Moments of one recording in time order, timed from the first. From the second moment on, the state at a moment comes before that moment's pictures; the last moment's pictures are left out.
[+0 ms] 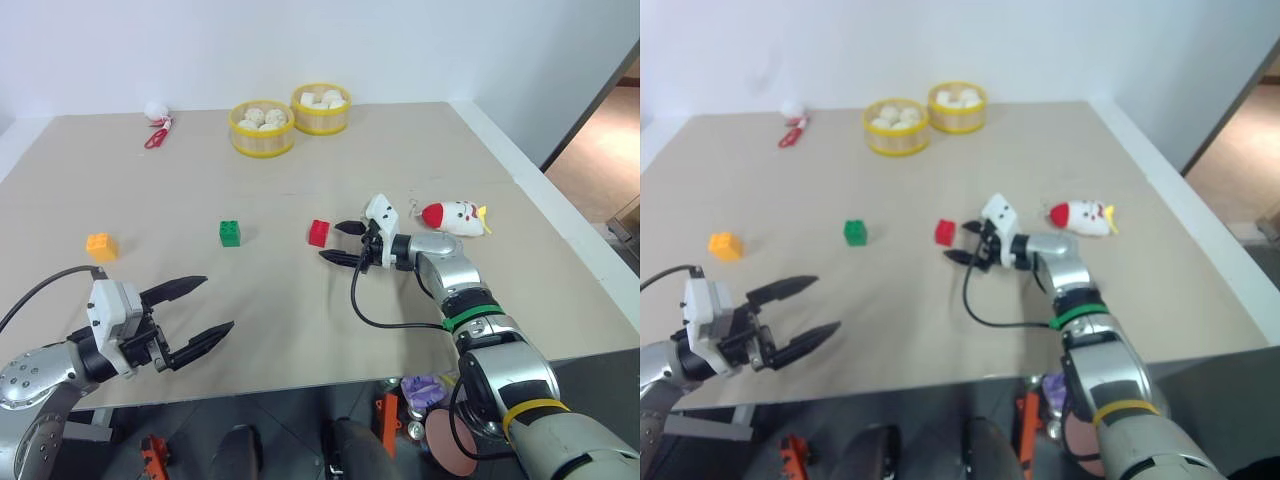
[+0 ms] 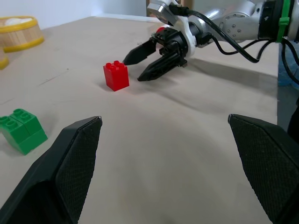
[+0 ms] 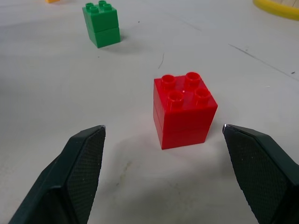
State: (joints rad) left arm 0.20 0.65 0.32 -0.48 -0.65 0.20 -0.94; right arm -0.92 -0.31 0.11 0.91 0.10 -0.04 1.04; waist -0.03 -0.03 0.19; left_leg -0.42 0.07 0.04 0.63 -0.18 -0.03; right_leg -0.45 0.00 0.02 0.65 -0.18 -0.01
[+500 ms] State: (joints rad) left arm 0.23 0.64 0.32 -0.52 -0.66 0.20 -0.89; right arm -1.00 -0.28 0.10 1.04 0.07 -0.09 0.96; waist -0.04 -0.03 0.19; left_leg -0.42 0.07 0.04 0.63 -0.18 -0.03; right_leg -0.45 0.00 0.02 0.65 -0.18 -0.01
